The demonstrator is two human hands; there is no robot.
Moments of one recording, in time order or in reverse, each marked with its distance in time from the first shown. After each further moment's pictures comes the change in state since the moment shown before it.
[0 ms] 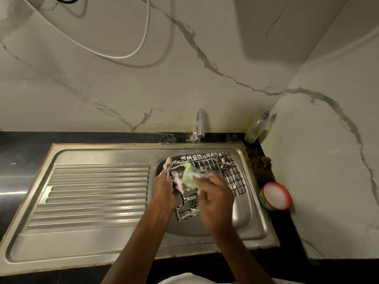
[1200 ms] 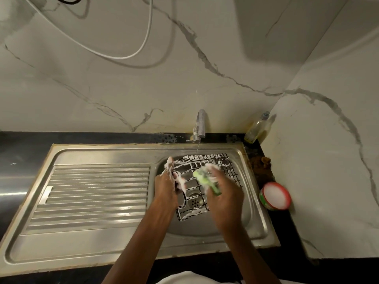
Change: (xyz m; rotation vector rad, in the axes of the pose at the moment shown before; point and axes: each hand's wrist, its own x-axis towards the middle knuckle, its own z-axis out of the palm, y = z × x) left_hand -0.011 0.002 0.005 0.036 0.040 0.068; right_hand 0.005 0.011 -0.011 -0.017 0.058 0.062
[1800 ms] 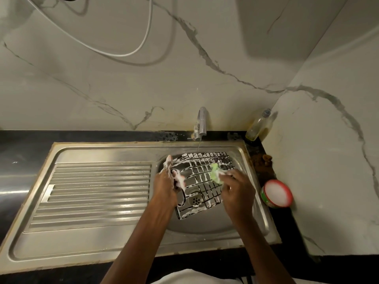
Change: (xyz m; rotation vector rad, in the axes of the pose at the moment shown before) left_hand 0.004 0.006 -0.006 -0.026 -0.020 -0.007; right_hand 0.011 0.047 -0.006 -0.244 -0.005 -0.054
